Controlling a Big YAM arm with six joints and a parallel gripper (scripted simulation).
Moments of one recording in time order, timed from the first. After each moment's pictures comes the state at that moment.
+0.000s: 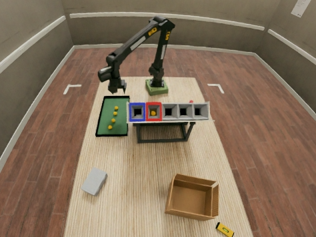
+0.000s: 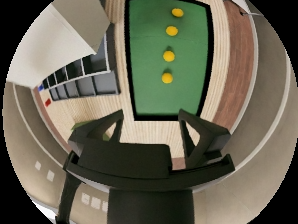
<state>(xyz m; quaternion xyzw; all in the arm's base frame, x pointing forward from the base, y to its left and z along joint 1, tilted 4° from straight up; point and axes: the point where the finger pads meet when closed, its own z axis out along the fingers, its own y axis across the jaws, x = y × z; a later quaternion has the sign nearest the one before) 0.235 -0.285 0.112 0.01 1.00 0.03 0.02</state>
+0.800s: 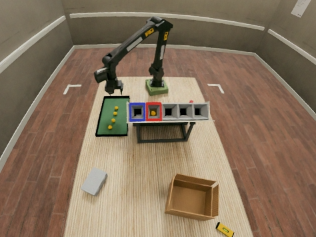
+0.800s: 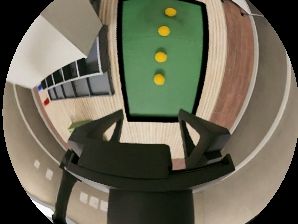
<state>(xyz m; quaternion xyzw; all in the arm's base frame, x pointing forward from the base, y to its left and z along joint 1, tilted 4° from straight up) 0.238 -0.305 0.108 0.00 1.00 0.03 0.02</state>
